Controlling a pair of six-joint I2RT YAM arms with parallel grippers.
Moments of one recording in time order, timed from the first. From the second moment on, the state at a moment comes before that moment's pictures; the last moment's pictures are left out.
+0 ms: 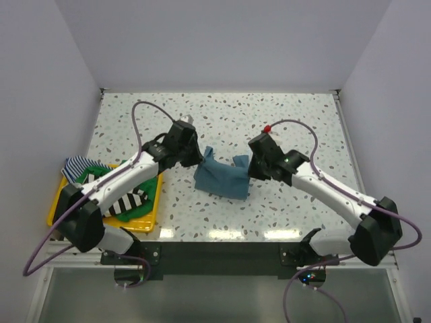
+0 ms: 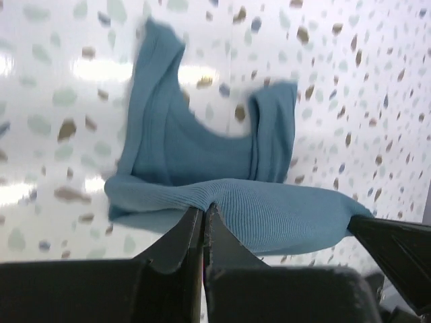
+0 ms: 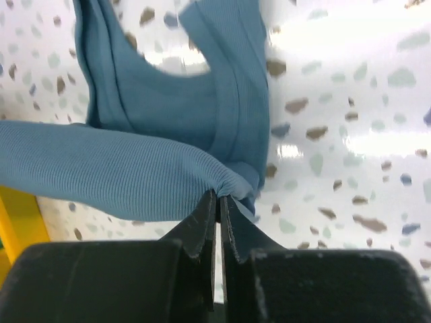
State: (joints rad) left arm -0.64 1.38 1.07 -0.52 -0.05 -0.80; right arm 0.73 1.27 1.01 -0.71 0.25 0.88
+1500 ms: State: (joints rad) left arm -0.62 1.80 1.05 -0.21 -0.07 -0.75; right arm 0.56 1.86 1.23 -0.49 0.26 0.63
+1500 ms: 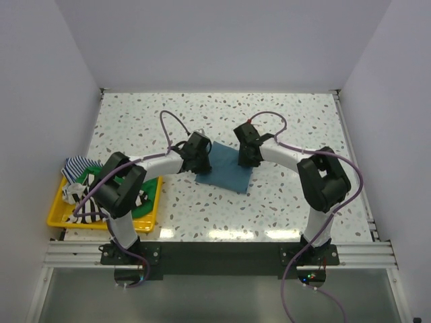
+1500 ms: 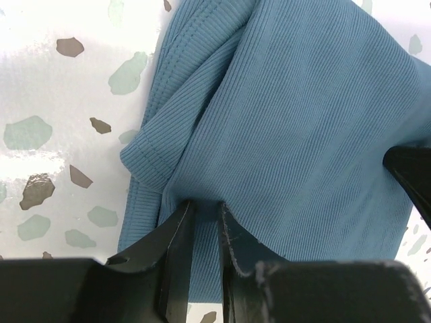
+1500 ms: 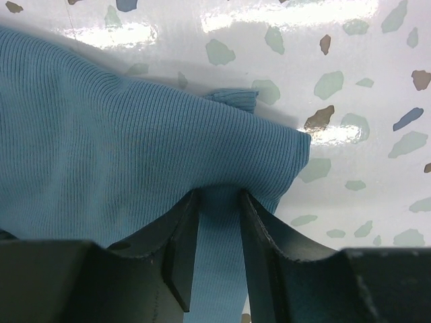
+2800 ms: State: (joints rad) left arm -0.87 1.72 1.14 -0.17 0.07 -0.87; right arm 0.36 1.51 1.15 -0.52 0.09 0.52
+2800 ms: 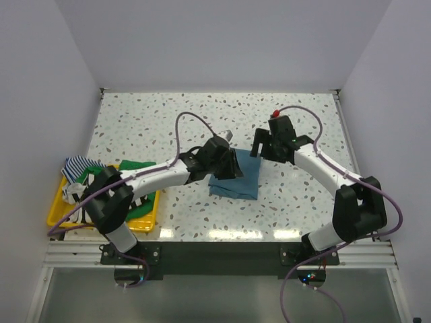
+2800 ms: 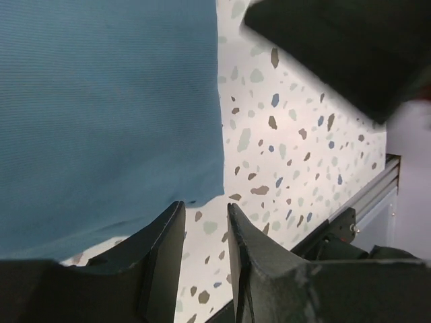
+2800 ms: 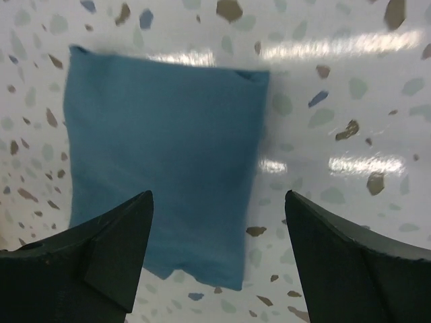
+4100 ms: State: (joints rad) left arm -0.64 1.16 0.95 -0.47 0.07 -0.52; right arm 0.06 2.14 1.68 -0.50 0.11 0.21
